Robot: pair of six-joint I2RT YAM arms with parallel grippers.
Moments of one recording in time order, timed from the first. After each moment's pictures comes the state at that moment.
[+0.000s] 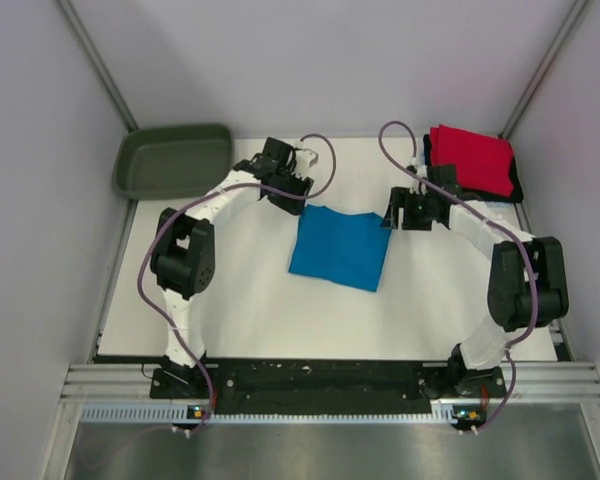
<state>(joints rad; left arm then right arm) -0.43 2.06 1.72 -0.58 0.19 0.17 0.14 1.65 1.11 -0.36 -0.35 0.15</state>
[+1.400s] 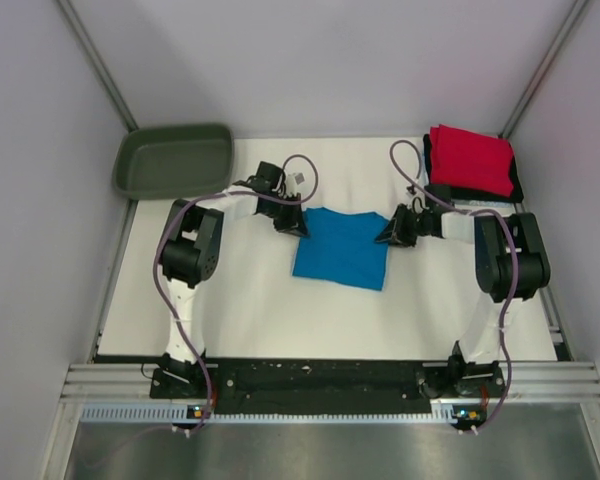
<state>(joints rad) -0.37 2.16 1.52 -0.42 0.58 -0.29 0.09 1.86 0.95 -0.05 -0.66 0.51</state>
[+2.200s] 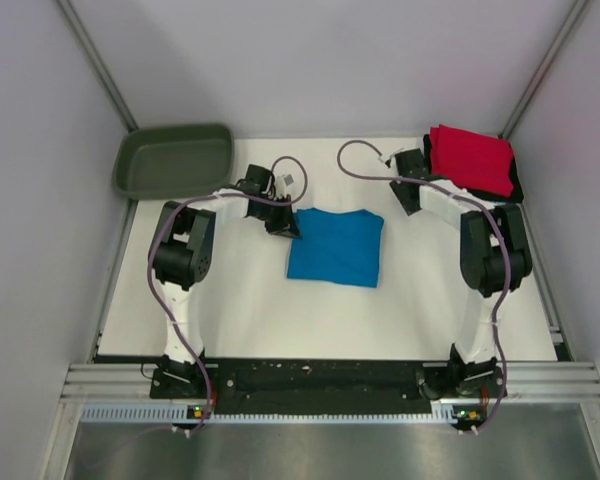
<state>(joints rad) -0.31 2.10 1.42 -0.36 0.61 -0.32 0.25 1.91 1.36 -0.36 0.36 -0.31</state>
